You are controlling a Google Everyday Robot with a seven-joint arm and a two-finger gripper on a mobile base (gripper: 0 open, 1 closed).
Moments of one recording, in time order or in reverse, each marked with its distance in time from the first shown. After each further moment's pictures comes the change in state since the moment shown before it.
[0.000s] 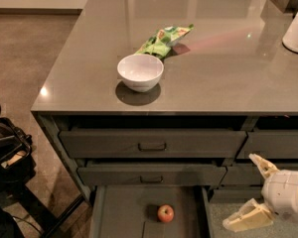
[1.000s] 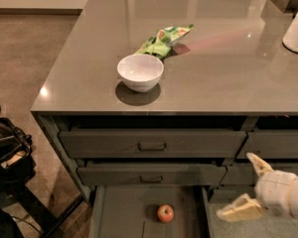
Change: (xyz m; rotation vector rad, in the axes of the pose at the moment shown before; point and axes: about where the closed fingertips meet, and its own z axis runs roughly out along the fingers) arm 0.019 -0.022 0.032 0.066 -0.059 0.022
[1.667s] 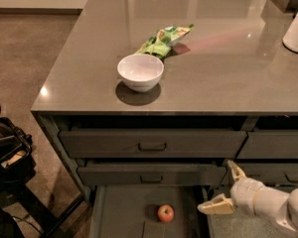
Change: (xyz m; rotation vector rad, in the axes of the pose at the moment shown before) arm 0.055 -0.014 0.110 0.024 -0.149 0.083
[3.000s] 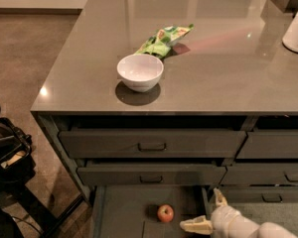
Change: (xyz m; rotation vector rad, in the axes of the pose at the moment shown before) arm 0.096 0.046 0.077 0.046 -0.046 0.216
